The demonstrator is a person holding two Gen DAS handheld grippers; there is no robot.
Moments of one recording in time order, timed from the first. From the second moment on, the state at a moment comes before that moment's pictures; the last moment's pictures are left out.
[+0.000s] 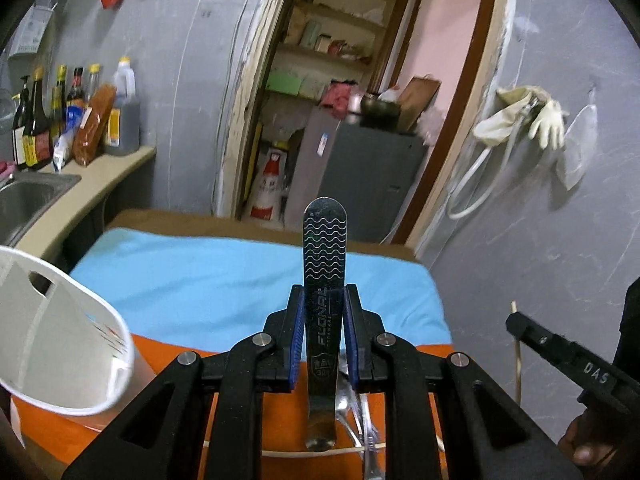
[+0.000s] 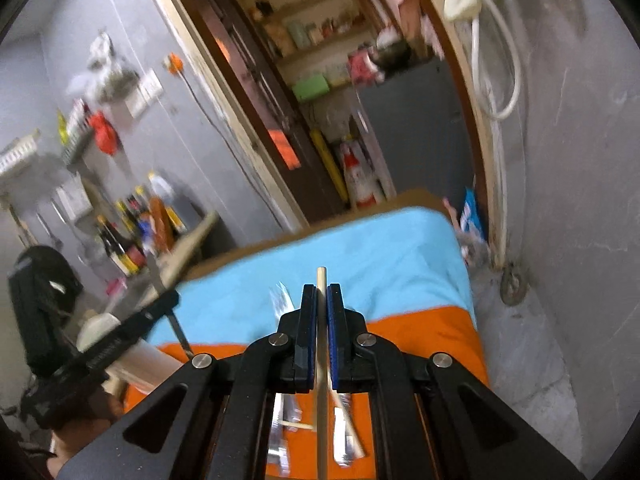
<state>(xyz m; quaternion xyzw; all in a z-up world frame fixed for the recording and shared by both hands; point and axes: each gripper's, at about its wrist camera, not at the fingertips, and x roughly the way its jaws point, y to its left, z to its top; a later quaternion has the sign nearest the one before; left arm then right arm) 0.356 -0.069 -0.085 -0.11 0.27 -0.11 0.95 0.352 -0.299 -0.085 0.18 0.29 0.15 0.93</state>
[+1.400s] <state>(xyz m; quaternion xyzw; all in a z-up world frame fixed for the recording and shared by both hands) 0.301 0.178 -0.048 -0.16 0.15 0.00 0.98 0.355 -0.047 -0.036 0.13 0.00 0.25 0.96</state>
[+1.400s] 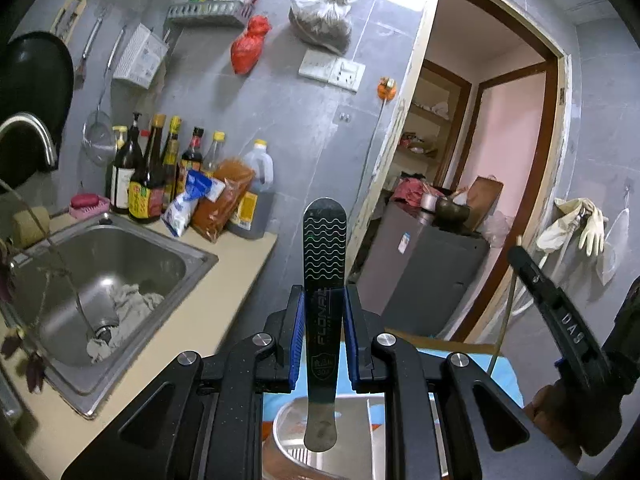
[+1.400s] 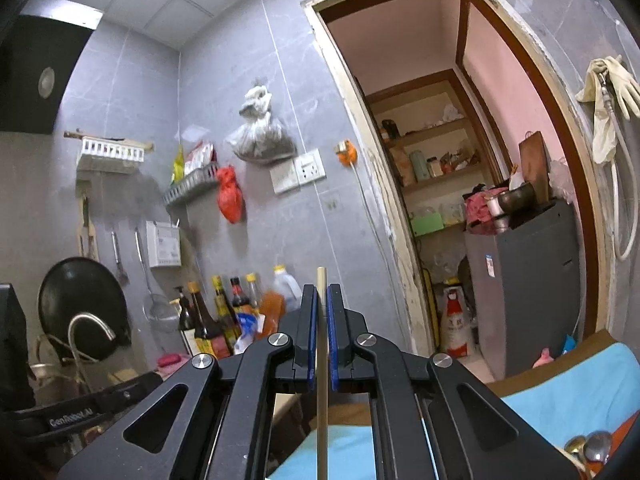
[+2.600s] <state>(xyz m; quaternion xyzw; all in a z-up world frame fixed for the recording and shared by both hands) 0.262 0.086 0.001 -0.11 0.10 -0.02 0.99 0.300 -0.153 0.001 0.08 0.04 0.21 0.97</state>
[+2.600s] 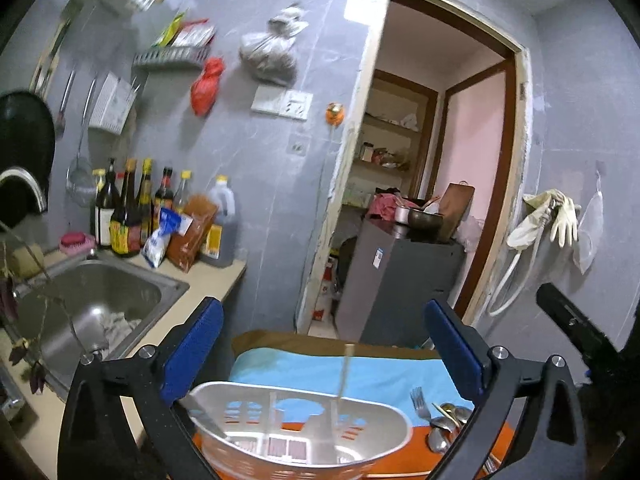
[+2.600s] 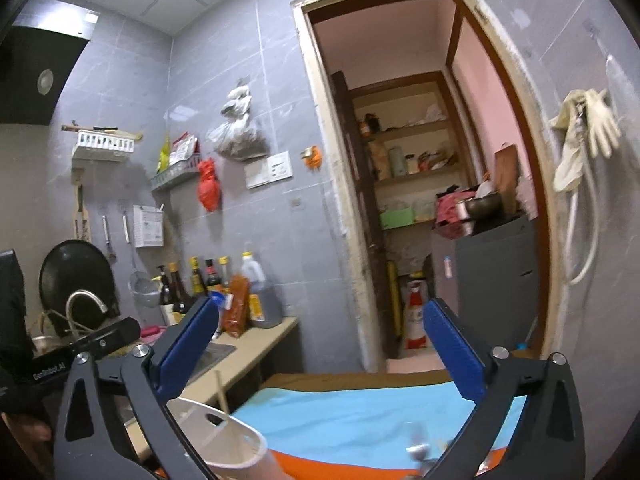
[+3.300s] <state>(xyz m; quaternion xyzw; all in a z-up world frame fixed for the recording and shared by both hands) 0.270 -0.079 -0.046 -0.07 0.16 -0.07 0.98 0.294 -0.314 -0.036 0.04 0.13 0.13 0.98</state>
